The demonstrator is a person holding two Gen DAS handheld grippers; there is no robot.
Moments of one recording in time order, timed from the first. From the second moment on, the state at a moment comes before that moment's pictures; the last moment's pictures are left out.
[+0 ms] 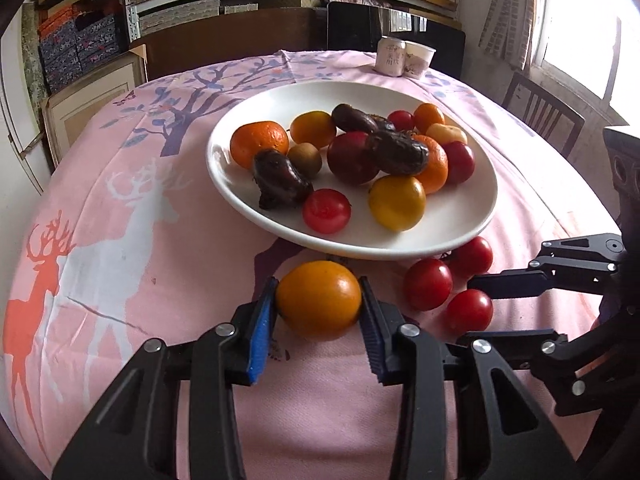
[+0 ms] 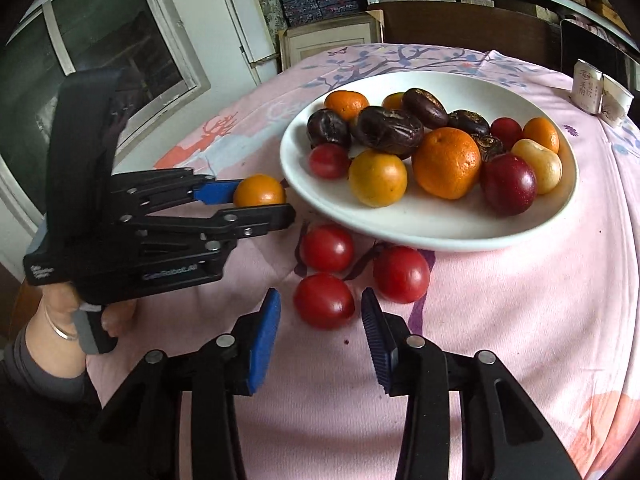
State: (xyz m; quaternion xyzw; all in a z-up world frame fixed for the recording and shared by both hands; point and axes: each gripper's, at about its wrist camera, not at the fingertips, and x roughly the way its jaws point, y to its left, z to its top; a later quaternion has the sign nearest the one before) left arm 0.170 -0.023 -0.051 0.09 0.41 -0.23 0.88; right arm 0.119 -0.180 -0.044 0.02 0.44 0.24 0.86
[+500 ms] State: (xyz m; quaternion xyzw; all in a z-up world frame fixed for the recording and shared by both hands) left arm 0.174 -0.031 0.001 0.05 0.34 -0.26 0.90; right arm 0.133 -0.236 0.015 0.07 0.36 0.20 0.91
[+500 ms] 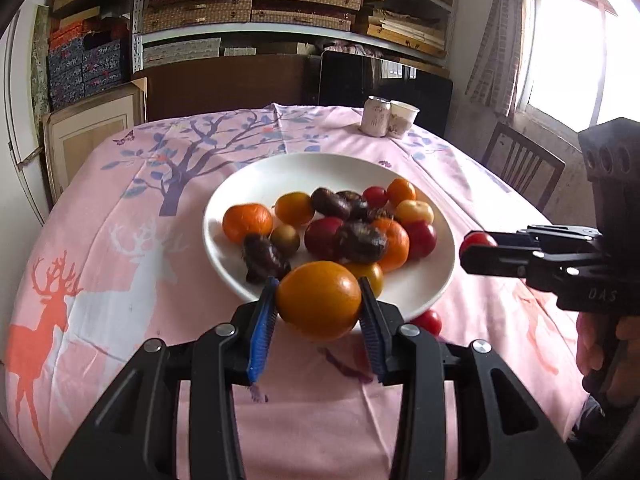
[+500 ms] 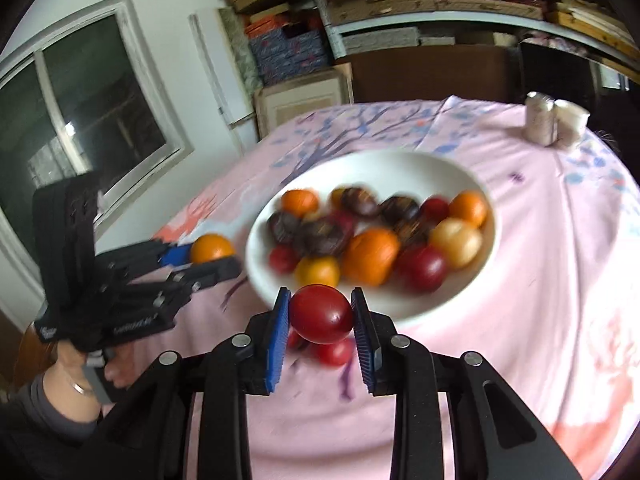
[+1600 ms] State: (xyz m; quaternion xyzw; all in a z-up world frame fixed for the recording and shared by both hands) left arm 0.158 -0.081 -0.058 0.15 0.42 -0.26 0.86; right arm 0.113 -0.251 -0.027 0.06 0.40 0.18 0.90
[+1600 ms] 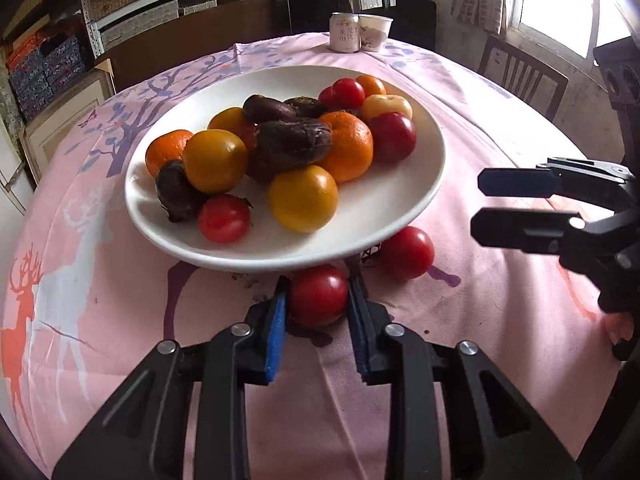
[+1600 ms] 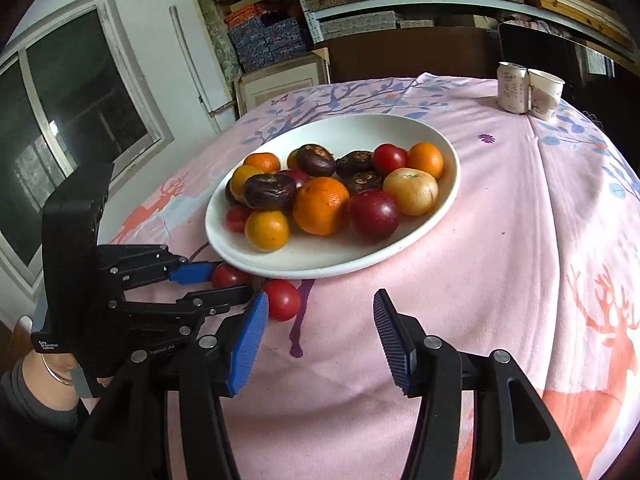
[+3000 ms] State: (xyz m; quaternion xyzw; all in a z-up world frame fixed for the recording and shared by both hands) left arm 0.221 -0.065 0.039 0.04 0.36 -0.21 0.91; right arm 0.202 -0.258 0.036 0.10 0.40 0.16 0.90
